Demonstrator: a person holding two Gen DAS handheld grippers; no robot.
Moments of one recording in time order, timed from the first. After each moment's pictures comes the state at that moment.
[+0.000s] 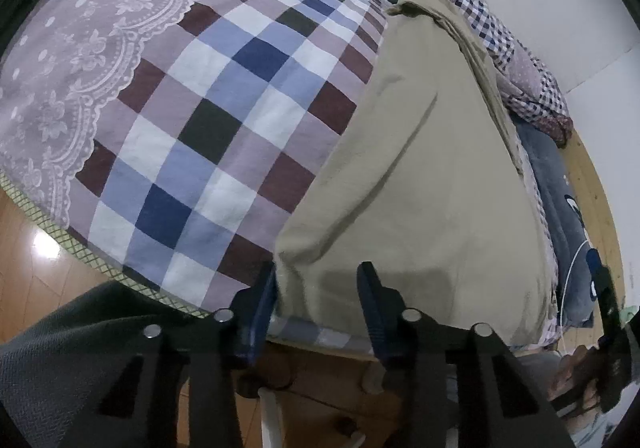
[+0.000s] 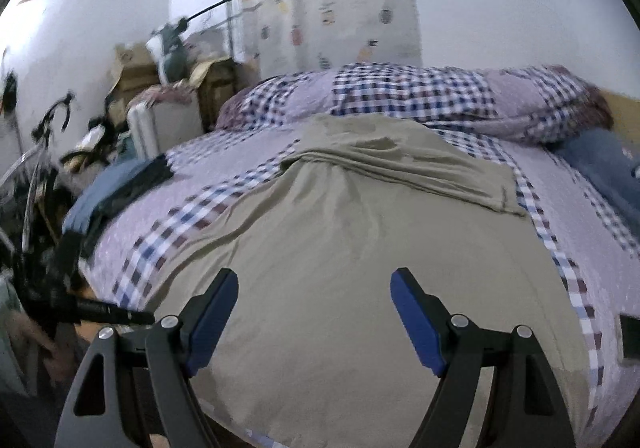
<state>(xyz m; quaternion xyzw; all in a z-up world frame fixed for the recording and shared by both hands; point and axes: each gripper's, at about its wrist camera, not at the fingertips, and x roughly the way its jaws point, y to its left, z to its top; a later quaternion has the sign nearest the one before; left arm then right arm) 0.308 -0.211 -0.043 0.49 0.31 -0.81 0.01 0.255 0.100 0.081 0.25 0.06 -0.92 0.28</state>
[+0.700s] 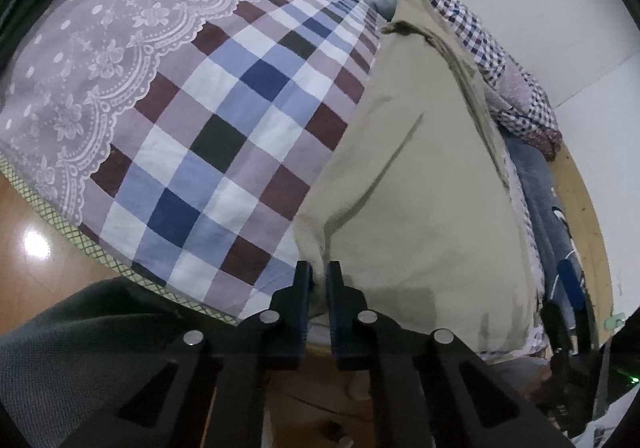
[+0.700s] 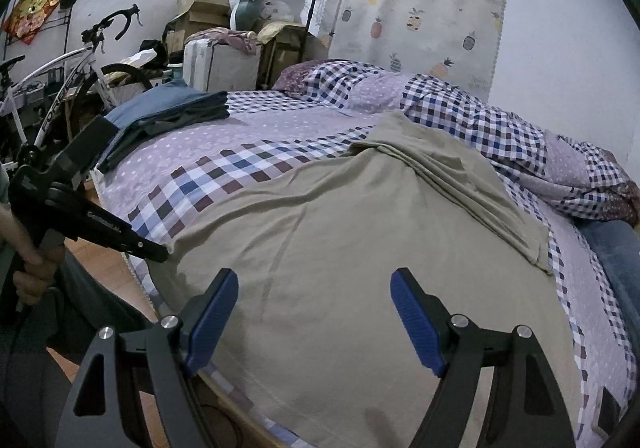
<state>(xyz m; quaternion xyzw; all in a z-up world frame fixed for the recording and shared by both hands) 0.311 -0.224 -0.024 0.47 0.34 -0.82 0.00 0.291 0.031 0.050 0.23 0.20 -0.90 0.32</state>
